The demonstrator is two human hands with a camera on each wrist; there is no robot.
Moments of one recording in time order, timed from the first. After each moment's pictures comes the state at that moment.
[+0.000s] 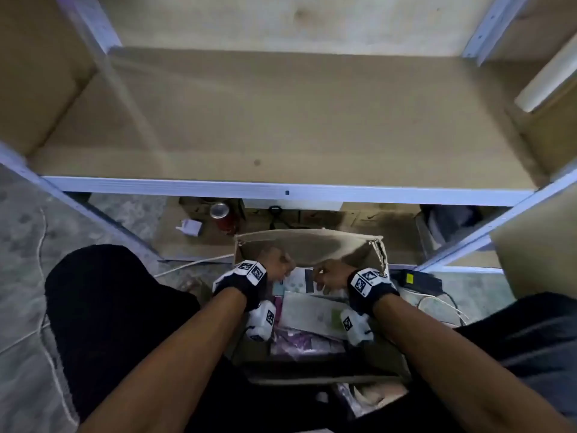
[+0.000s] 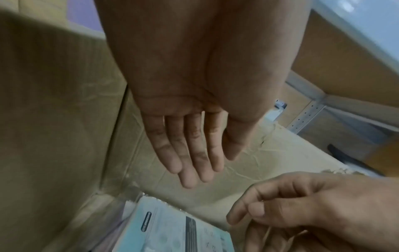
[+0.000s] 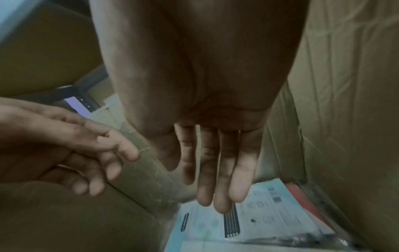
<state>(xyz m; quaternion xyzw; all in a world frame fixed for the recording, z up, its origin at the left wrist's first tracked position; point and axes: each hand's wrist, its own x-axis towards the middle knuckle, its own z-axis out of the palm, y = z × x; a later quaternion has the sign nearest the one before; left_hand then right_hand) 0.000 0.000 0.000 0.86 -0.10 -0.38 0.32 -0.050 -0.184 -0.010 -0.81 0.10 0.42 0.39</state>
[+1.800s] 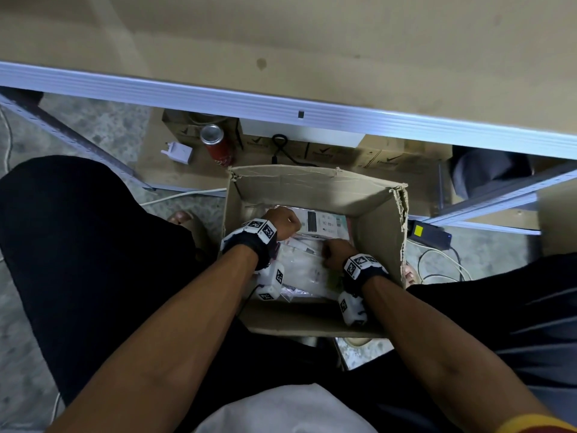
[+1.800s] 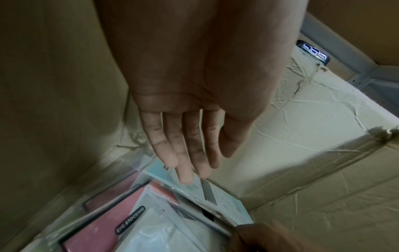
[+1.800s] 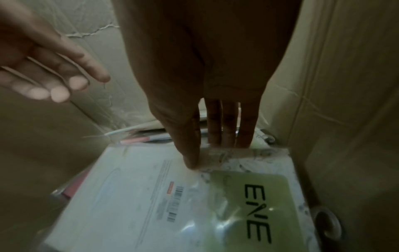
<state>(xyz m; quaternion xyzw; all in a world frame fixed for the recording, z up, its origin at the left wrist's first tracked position) -0.013 -0.013 -0.089 0.84 -0.04 -0.41 0.34 -0.096 -0.194 -0.124 -0.90 0.07 0.40 0.16</state>
